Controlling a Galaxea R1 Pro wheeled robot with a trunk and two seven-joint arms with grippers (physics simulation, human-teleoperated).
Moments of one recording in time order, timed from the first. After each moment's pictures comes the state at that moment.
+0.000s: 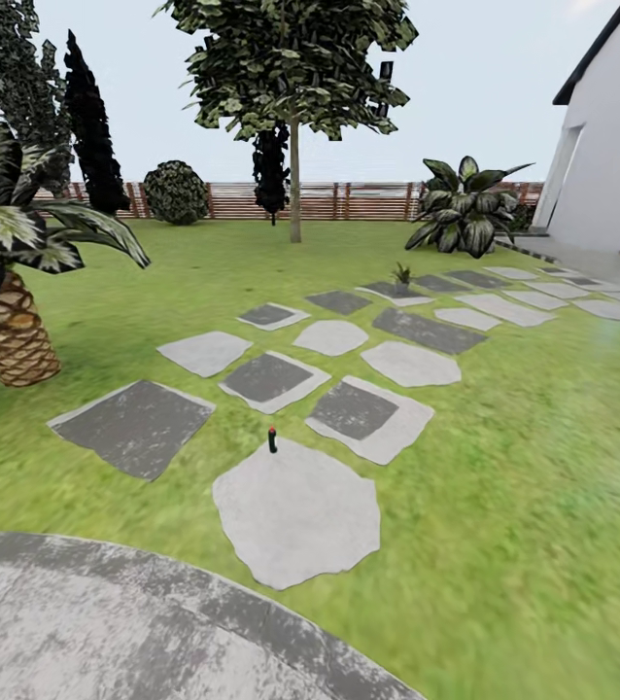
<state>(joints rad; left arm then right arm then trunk) -0.21 0.06 0.06 -0.20 0.01 -0.37 0.01 -0.04 -0.05 -0.01 -0.51 0.01 -0.34 0.00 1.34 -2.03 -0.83</state>
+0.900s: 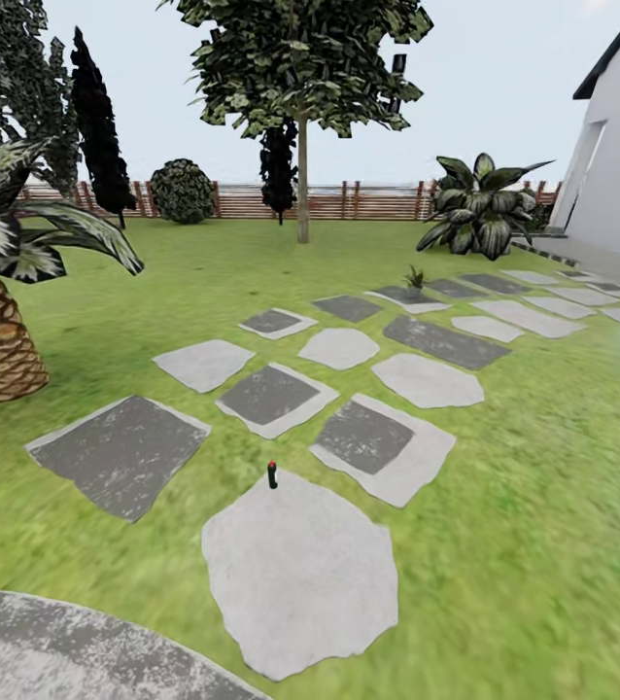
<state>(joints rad) -0.21 0.06 0.06 -0.20 0.01 -0.37 0.01 -0.04 -0.04 0.00 -0.51 0.00 -0.34 0.00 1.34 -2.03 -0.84</state>
